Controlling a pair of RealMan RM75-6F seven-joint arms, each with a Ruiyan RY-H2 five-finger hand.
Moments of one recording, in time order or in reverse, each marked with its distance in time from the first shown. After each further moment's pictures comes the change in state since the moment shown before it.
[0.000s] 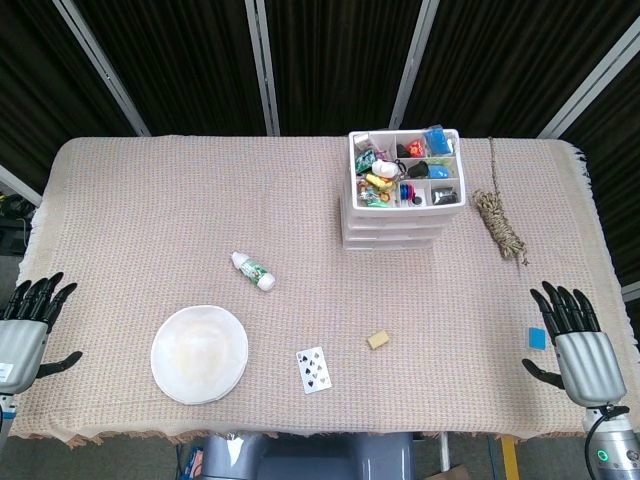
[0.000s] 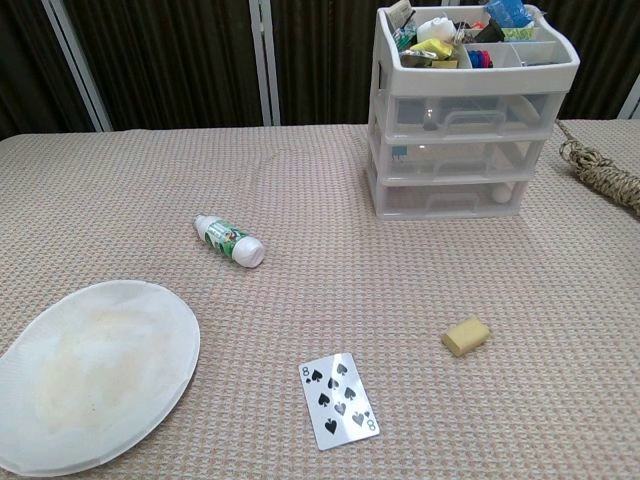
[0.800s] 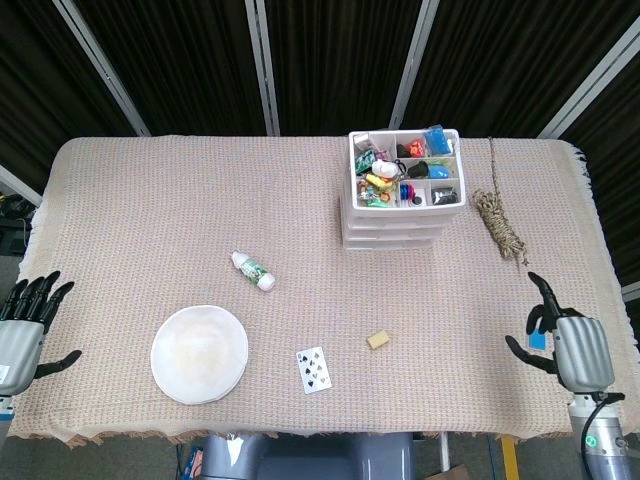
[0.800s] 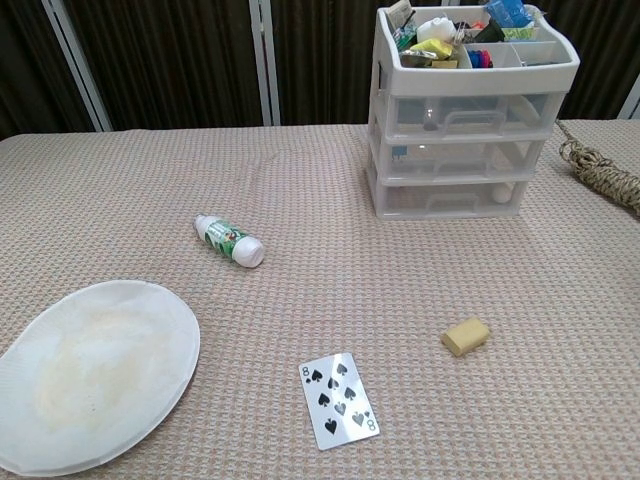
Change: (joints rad) left arm 0.009 -0.010 -0.004 0.010 0.019 0.038 -0.017; right arm 0.032 0.007 0.085 -0.254 0.143 -0.053 0.140
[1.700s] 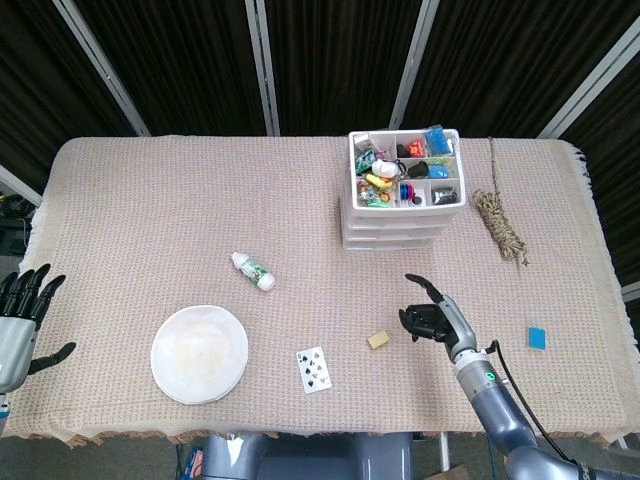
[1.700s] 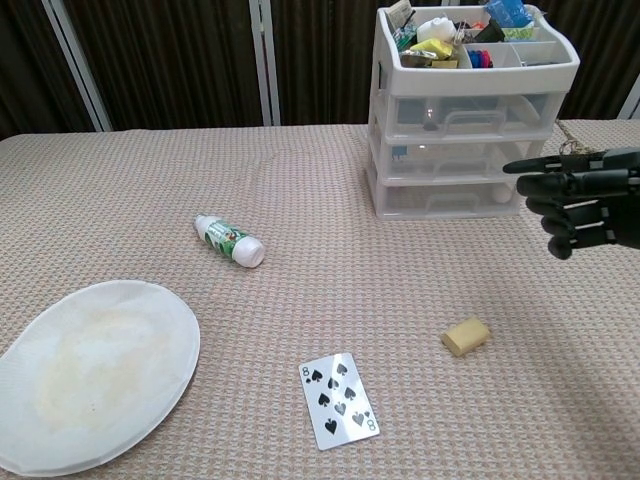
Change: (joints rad) left arm 0.005 -0.029 -0.022 0.062 0.023 0.057 -0.015; right arm 0.365 -0.089 0.232 -0.313 0.897 -0.515 0.310
